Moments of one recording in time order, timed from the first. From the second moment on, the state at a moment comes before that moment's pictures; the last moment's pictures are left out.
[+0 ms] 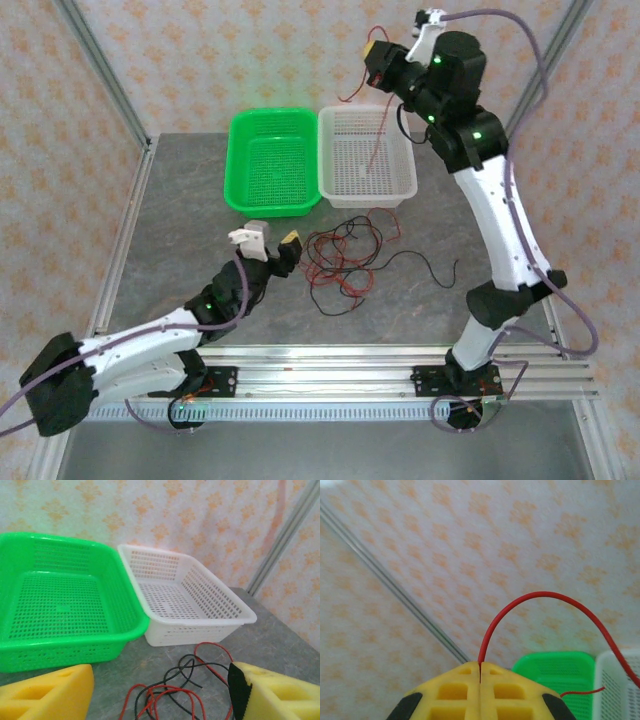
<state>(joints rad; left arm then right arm) -0.82 0.92 0.41 0.41 -0.54 -0.35 0.43 1.74 2.27 -0.56 -0.12 0.56</state>
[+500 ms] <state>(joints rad) -0.82 0.53 0.32 0.10 -0.55 -0.56 0.30 1.93 2.02 -0.40 -0.21 0.54</state>
